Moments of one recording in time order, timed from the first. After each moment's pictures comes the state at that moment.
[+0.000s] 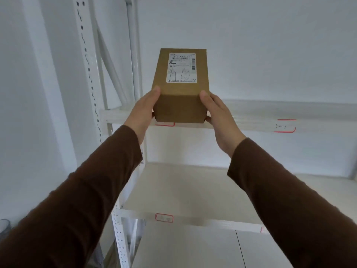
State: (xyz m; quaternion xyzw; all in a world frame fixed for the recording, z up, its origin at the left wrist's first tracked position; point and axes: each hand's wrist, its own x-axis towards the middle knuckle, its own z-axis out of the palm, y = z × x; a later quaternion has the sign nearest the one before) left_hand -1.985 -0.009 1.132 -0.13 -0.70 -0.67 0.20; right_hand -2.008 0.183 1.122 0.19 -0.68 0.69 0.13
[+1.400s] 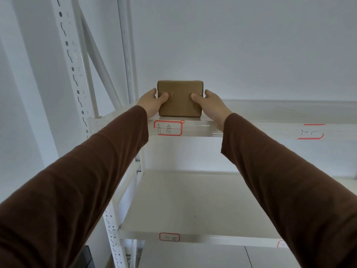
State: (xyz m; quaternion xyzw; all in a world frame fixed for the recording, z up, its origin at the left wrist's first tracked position) left_hand -2.181 -0.064 1.152 -0.07 -0.84 -0.52 0.14; right_hand -2.152 0.146 1.152 0.11 -0.79 0.58 0.14
